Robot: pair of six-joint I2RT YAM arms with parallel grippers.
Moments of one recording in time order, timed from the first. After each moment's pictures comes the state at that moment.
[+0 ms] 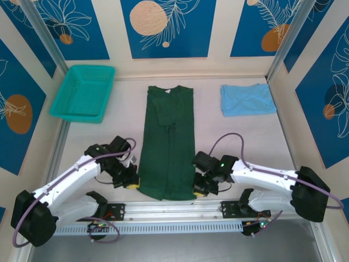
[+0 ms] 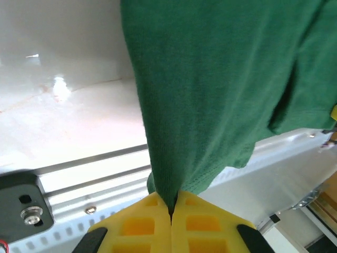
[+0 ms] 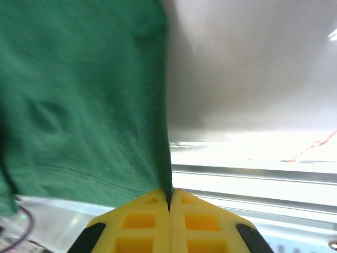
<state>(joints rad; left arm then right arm) -0.56 1.04 0.74 -1.12 0.56 -0.70 0.96 1.11 0.61 -0.80 -0.35 1.31</state>
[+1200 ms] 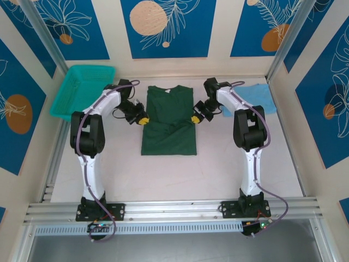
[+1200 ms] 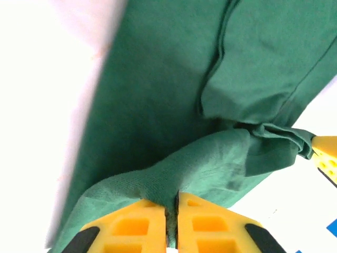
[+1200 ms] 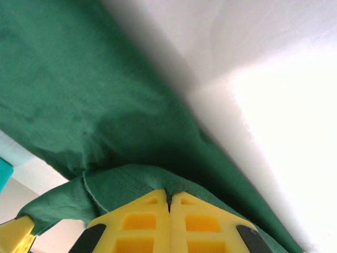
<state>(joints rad) -0.18 2.12 1.75 -1.06 0.59 -0.65 0.24 2.24 1.85 -1.09 -0.53 0.90</state>
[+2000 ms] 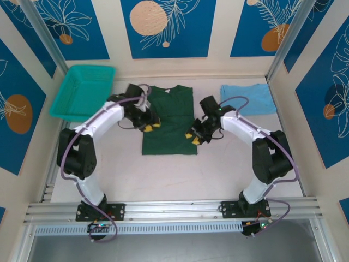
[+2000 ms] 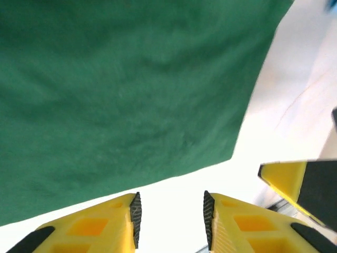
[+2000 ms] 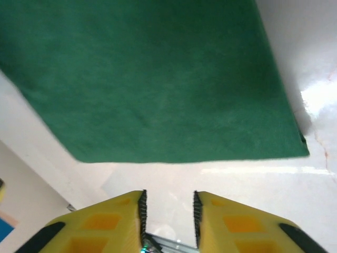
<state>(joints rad) -0.45 1.80 1.38 -0.85 0.50 -0.63 0.45 1.72 1.15 -0.73 -0.50 1.05</state>
